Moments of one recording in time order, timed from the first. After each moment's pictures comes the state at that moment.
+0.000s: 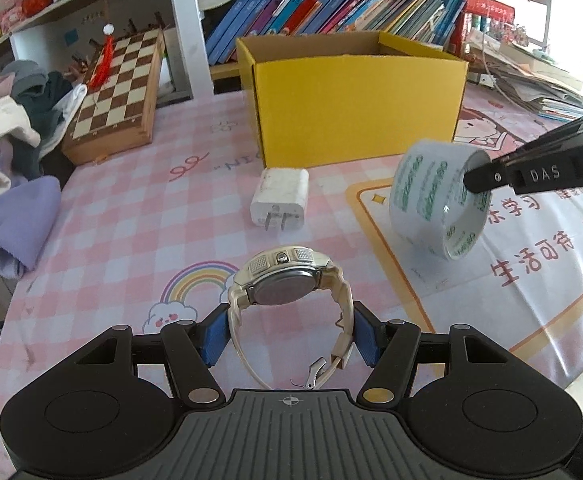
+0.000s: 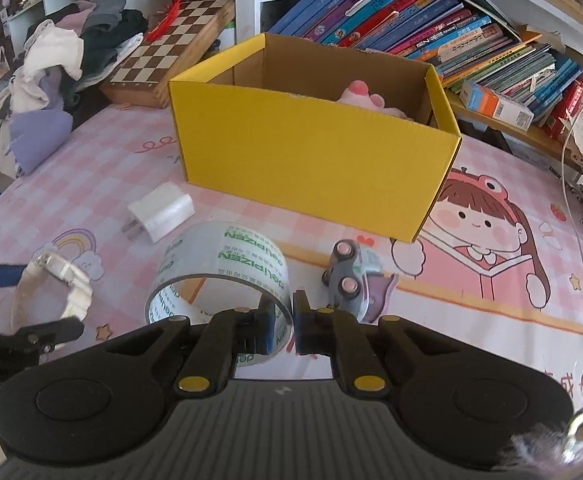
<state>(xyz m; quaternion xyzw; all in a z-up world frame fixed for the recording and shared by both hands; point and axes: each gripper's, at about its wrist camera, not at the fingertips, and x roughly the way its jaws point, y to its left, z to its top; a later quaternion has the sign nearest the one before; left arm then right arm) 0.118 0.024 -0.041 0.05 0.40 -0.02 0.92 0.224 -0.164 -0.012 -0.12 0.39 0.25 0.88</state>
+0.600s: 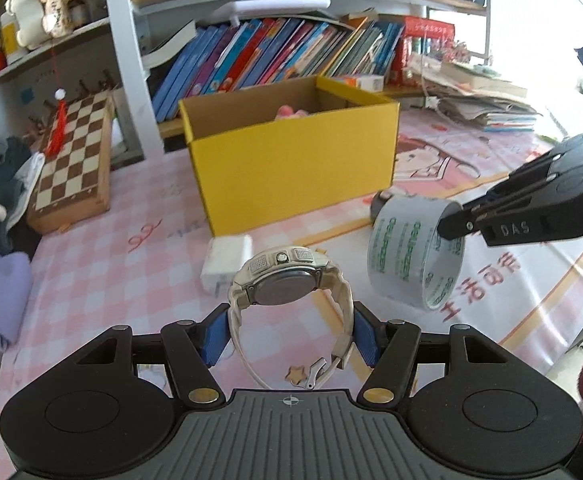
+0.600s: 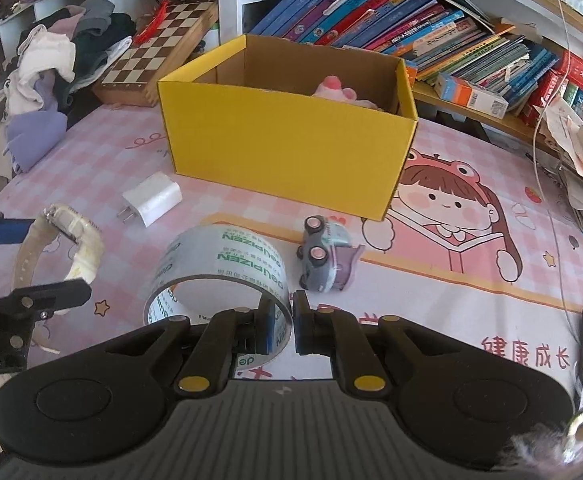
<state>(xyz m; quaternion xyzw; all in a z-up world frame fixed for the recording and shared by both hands) 0.122 0.000 -0.009 0.07 0.35 -0.10 0.93 0.204 -0.190 0.000 -0.11 0.40 0.22 0.88</state>
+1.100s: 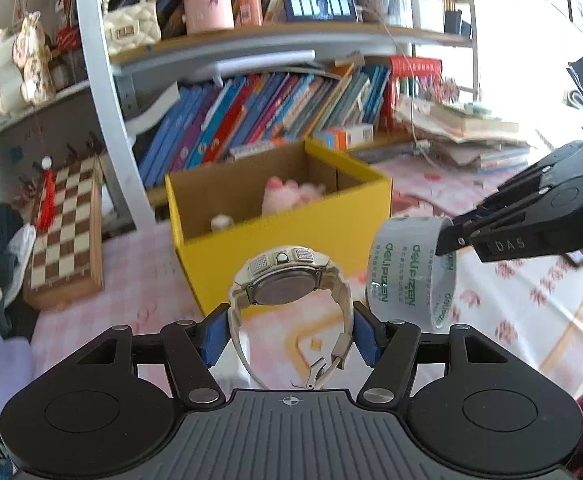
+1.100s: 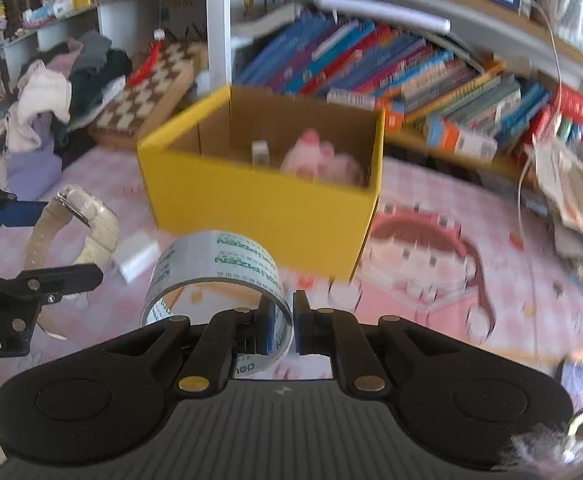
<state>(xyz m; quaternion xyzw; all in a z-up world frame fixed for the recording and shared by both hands) 0.163 -0.019 0.035 0.09 0.29 -0.11 0.95 0.240 -0.209 0.045 -0.11 0.35 0.24 0.90</state>
